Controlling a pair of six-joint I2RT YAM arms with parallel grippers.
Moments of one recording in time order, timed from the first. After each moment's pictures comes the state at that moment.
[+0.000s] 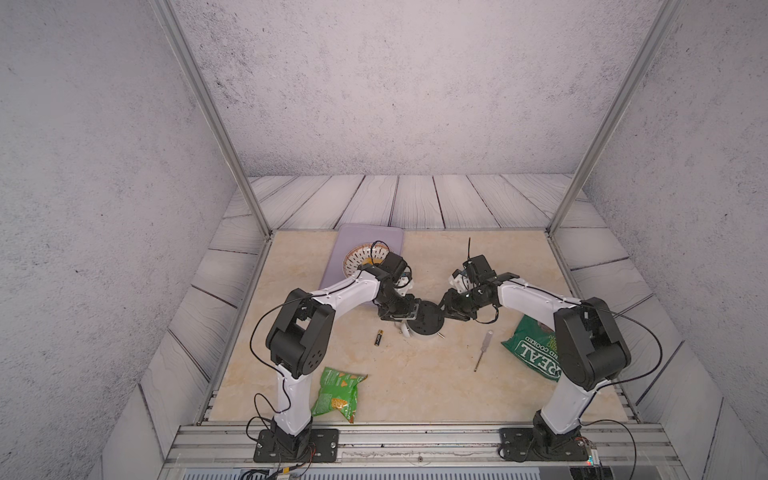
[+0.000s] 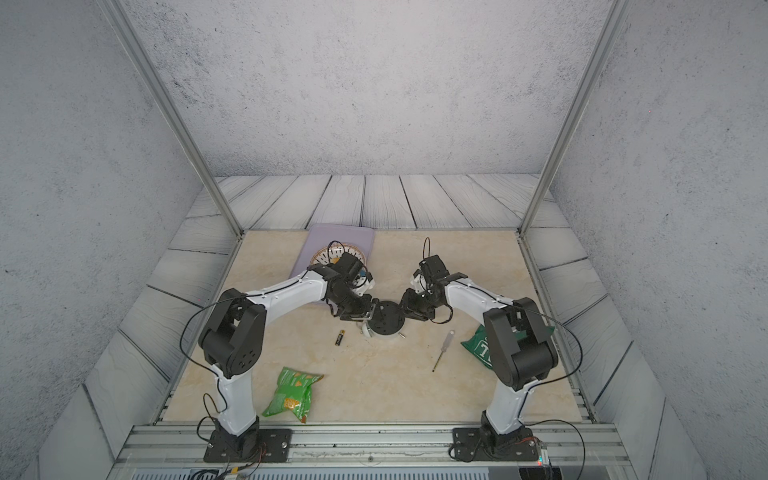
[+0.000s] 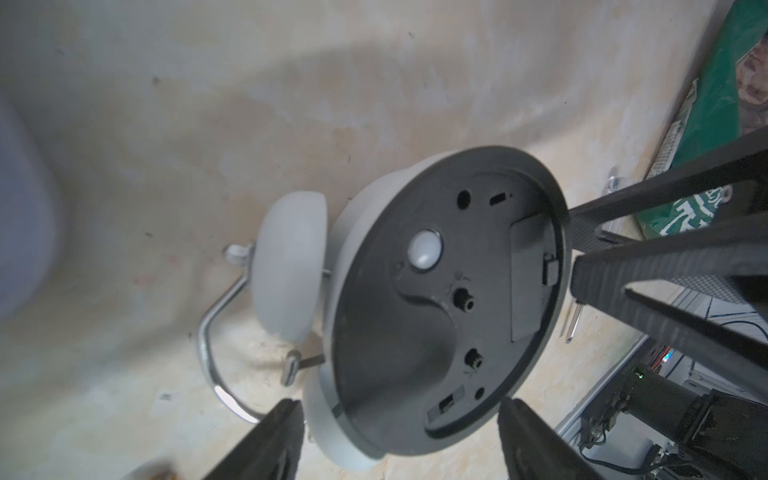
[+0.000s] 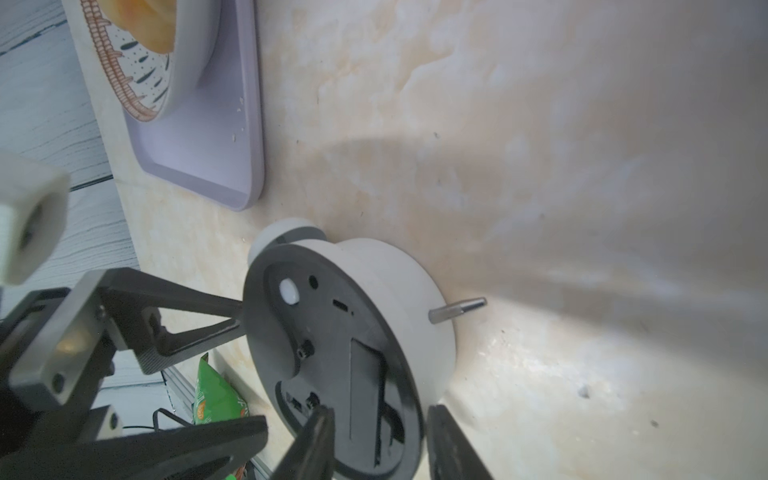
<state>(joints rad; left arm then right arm) -0.61 1.96 1.43 -0.73 0.47 -0.35 0.39 1.77 1.13 -0.52 -0.55 0.54</state>
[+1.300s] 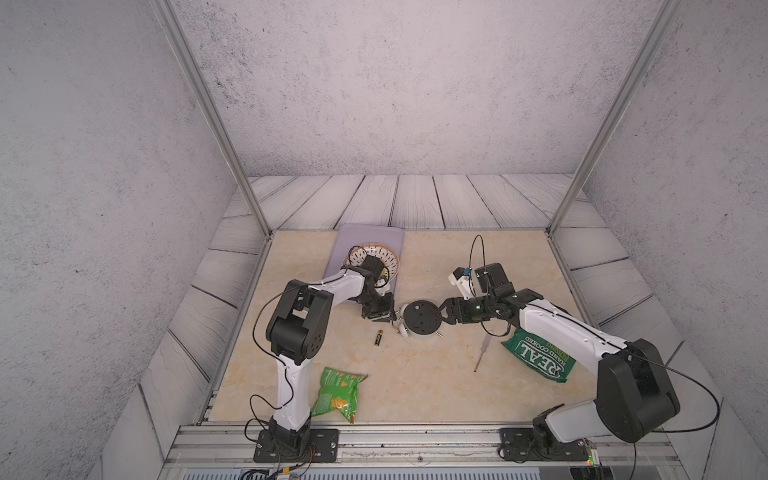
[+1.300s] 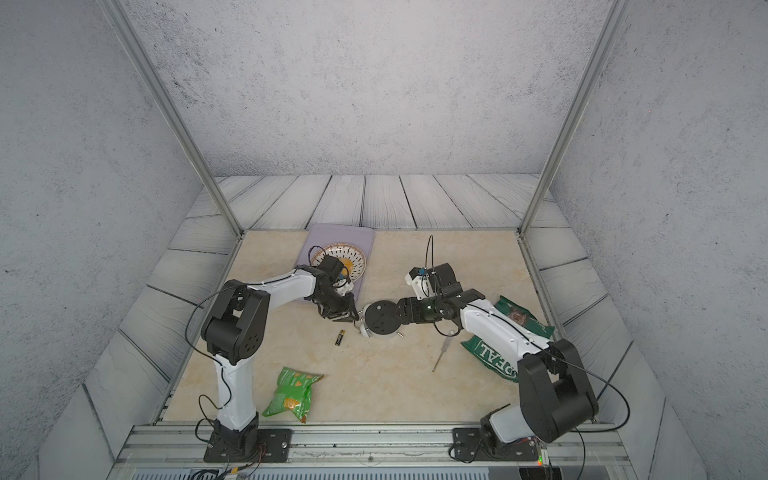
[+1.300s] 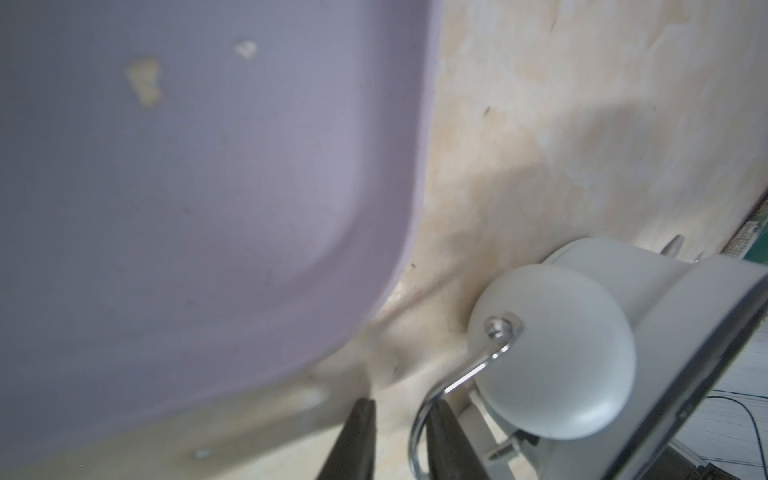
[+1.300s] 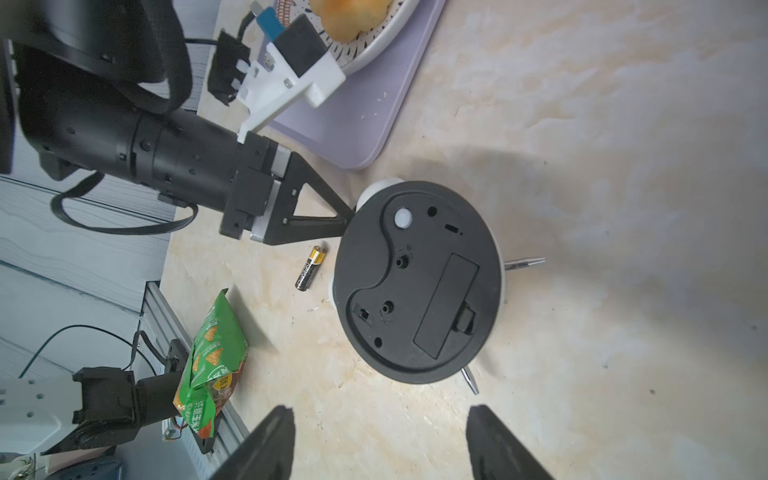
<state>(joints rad) -0.45 2.04 1.37 -0.68 0.49 -0.40 0.45 1.43 0.94 -0.42 -0.54 0.32</state>
